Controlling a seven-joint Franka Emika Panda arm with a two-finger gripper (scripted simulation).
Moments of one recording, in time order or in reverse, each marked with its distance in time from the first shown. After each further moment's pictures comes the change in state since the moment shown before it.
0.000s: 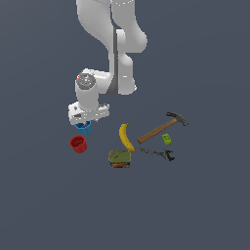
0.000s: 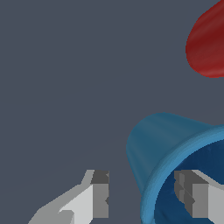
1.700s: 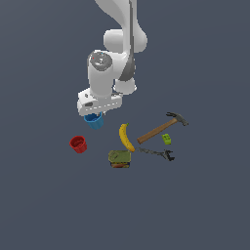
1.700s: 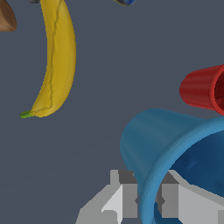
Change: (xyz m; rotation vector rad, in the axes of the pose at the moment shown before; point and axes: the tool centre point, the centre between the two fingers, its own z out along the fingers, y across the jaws) arm 0.025 -0.049 -0.092 0.000 -0.002 -0.001
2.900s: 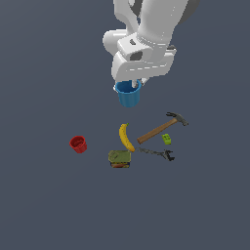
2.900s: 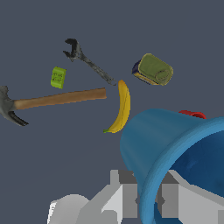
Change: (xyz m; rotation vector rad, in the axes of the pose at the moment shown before) arm 0.066 -0.115 -0.226 0.001 0.002 -0.004
